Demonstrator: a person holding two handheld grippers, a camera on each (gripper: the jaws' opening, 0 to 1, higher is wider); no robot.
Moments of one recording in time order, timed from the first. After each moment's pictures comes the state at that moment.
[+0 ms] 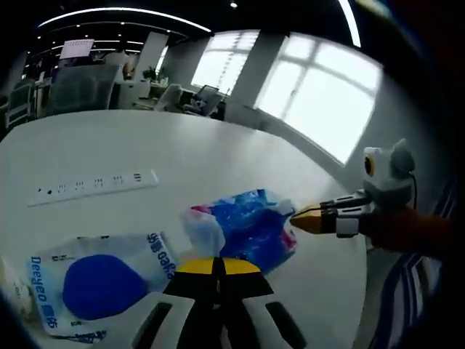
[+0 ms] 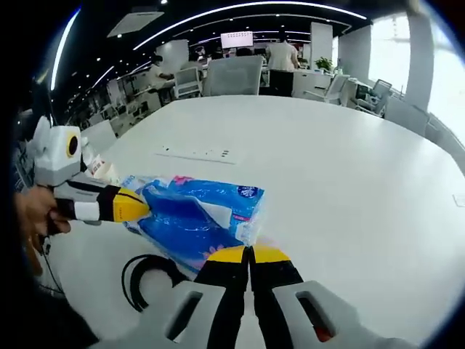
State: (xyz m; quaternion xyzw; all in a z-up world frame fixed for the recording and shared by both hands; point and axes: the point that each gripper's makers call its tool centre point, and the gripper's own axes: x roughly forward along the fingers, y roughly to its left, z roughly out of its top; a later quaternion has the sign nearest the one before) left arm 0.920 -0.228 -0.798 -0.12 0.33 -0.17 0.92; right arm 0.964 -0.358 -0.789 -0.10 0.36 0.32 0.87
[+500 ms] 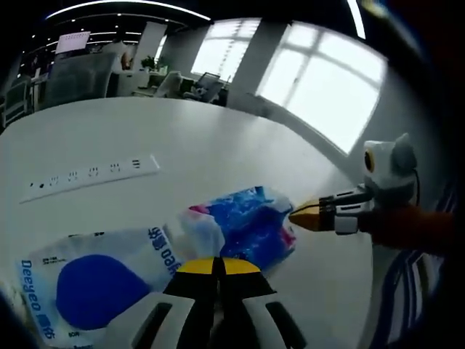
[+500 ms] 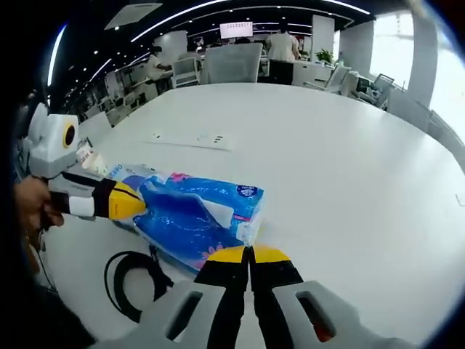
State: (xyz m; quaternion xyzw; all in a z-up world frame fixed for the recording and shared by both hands) left arm 0.933 -0.229 -0.825 -0.11 0.36 -0.18 0.91; right arm 0.976 -0.355 -0.824 -0.12 0.38 0.31 0.86
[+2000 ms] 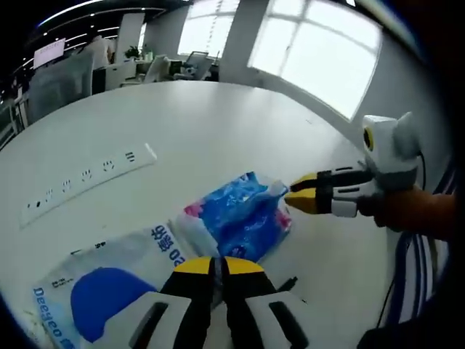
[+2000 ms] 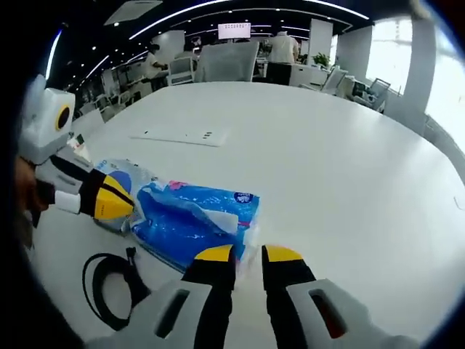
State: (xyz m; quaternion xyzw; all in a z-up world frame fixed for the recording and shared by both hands) left arm 0.938 -0.221 -0.841 -0.03 0.42 -0.19 0.89; right arm 0.995 -0.355 -0.846 -0.13 0.36 0.30 0.87
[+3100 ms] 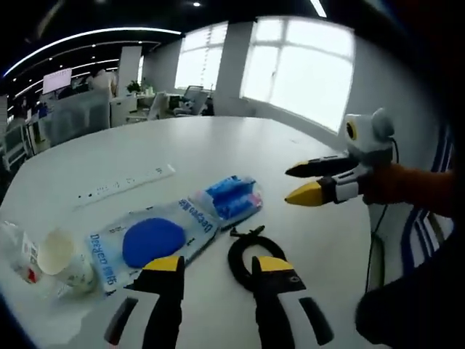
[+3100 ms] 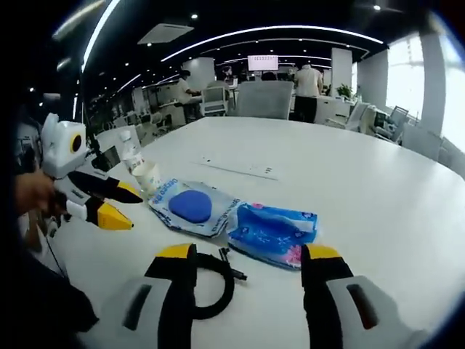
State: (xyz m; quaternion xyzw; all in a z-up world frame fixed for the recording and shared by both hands) left arm 0.803 -0.163 -0.776 -0.02 0.32 -0.18 0.93; right arm 0.890 -0.320 -0.764 -0.10 0.27 0.39 0.88
